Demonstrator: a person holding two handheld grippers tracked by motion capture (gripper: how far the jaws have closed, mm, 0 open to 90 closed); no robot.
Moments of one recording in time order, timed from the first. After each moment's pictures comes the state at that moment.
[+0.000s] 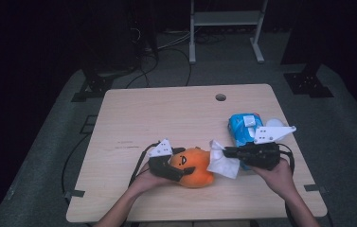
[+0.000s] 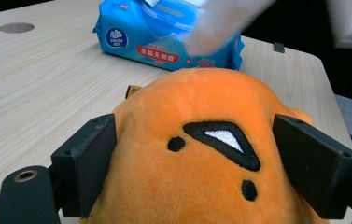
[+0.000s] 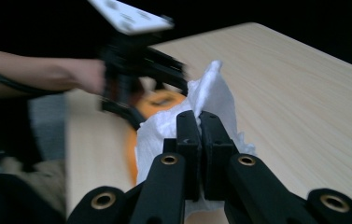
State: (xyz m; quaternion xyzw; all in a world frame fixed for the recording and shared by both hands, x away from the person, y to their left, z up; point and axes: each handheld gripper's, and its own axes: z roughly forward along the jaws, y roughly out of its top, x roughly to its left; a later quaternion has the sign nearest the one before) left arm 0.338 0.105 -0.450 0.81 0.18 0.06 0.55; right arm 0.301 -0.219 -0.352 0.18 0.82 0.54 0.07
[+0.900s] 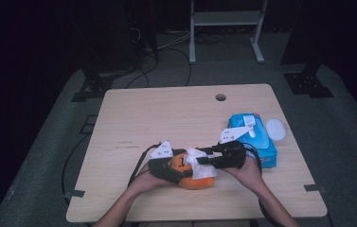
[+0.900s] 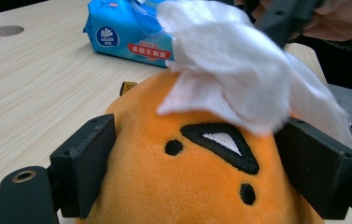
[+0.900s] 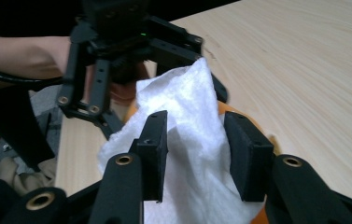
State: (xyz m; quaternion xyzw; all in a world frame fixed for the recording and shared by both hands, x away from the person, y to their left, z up) left arm 0.334 0.103 -0.450 0.82 0.16 0.06 0.54; right arm 0.341 -0.155 -0.402 0.18 0.84 0.51 0.01
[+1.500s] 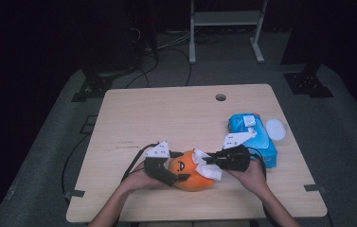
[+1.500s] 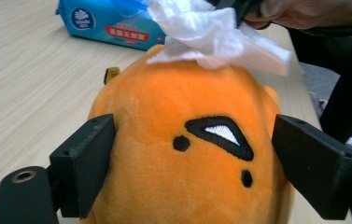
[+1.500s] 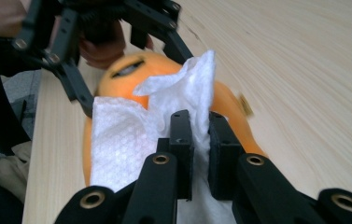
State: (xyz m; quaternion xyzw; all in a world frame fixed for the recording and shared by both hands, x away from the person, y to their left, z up) left arm 0.335 0.117 -0.442 0.85 0.13 0.01 0.52; right arm 0.335 -0.172 -0.416 0.19 0.85 0.49 0.05
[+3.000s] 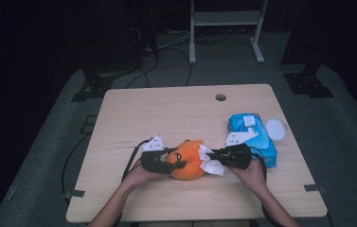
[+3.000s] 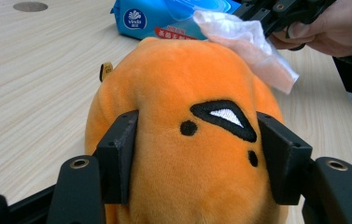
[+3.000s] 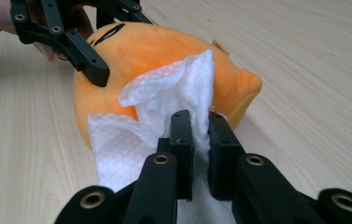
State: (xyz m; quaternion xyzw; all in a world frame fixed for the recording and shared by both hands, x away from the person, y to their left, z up) left arm 0.355 0.131 -0.454 0.82 0.19 0.05 0.53; right arm 0.346 -0.179 -0.431 0.24 0.84 0.48 0.08
